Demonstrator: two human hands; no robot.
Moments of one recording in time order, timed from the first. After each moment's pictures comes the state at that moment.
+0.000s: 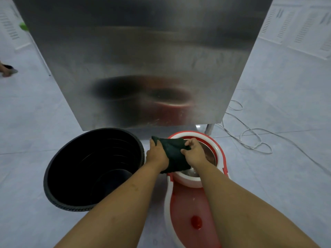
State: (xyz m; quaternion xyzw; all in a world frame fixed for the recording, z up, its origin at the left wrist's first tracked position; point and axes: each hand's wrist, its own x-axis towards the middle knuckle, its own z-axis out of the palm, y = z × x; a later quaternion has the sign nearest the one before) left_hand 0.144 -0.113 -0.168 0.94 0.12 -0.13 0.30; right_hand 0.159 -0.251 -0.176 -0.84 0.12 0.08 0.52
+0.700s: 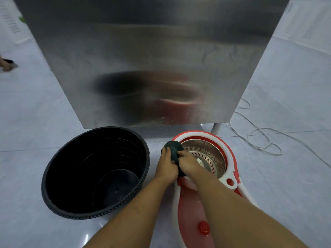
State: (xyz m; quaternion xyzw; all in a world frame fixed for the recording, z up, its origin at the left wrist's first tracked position) left_hand 0.131 -0.122 -0.202 0.86 0.12 -0.09 0.49; right_hand 0.158 -0.209 -0.194 -0.85 0.10 0.22 0.48
